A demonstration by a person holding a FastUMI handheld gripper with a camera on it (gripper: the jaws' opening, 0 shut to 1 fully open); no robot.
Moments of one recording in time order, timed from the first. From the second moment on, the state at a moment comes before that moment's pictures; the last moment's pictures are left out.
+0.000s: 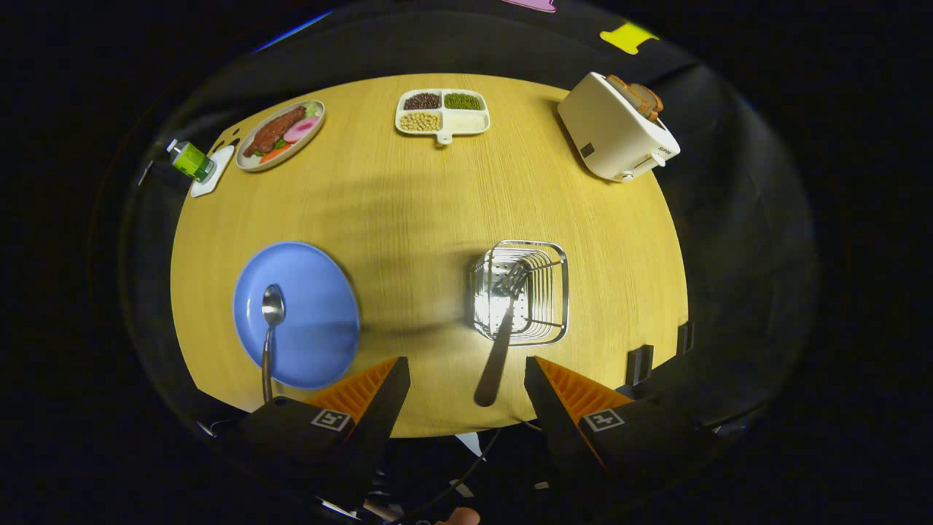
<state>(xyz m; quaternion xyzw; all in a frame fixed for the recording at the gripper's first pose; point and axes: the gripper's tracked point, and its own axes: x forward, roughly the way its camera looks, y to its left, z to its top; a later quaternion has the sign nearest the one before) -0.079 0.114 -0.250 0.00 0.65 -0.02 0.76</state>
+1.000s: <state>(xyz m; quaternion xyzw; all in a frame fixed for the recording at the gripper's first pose) -0.118 0.343 -0.287 0.05 0.58 0.01 0.81</state>
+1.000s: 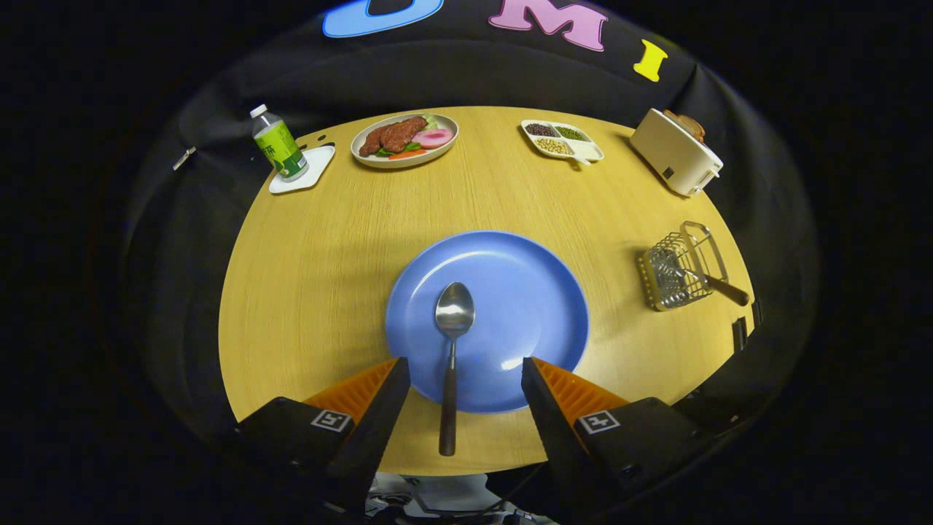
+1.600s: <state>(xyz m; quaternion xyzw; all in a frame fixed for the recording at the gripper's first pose) -0.139 0.347 -0.349 0.08 0.67 0.01 0.74</state>
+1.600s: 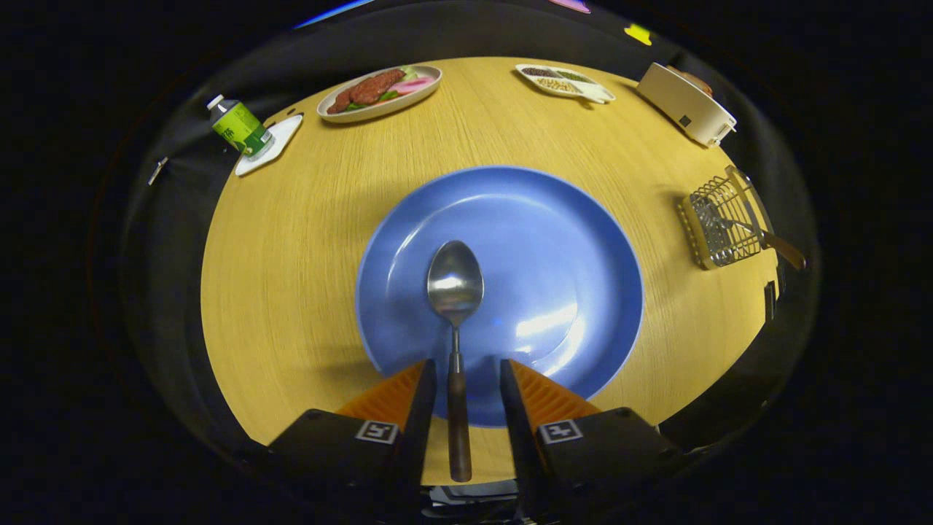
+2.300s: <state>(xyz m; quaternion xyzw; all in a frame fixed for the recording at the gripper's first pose) -0.123 0.287 -0.290 0.03 0.68 -0.01 0.73</state>
